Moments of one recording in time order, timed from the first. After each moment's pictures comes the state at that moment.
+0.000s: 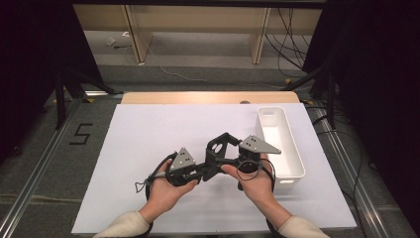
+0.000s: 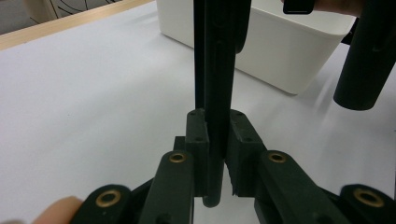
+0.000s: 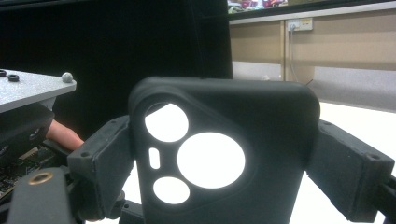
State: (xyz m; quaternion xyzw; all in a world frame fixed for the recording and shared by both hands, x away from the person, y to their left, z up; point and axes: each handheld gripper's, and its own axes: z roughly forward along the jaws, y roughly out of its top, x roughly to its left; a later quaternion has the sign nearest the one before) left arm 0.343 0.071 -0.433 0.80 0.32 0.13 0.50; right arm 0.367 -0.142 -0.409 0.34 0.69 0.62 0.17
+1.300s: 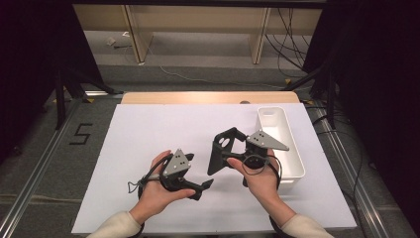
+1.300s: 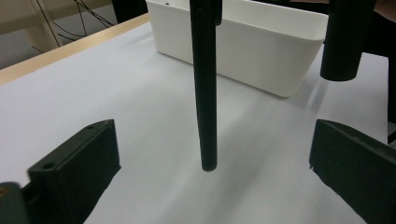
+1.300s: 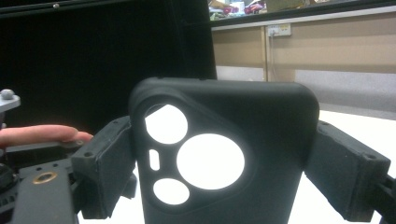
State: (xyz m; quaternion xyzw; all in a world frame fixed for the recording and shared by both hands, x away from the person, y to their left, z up) left arm 0.333 0.085 -0.425 0.80 0.27 0.15 0.52; right arm 0.370 -0.155 -0.394 0.36 0.68 0.61 0.19
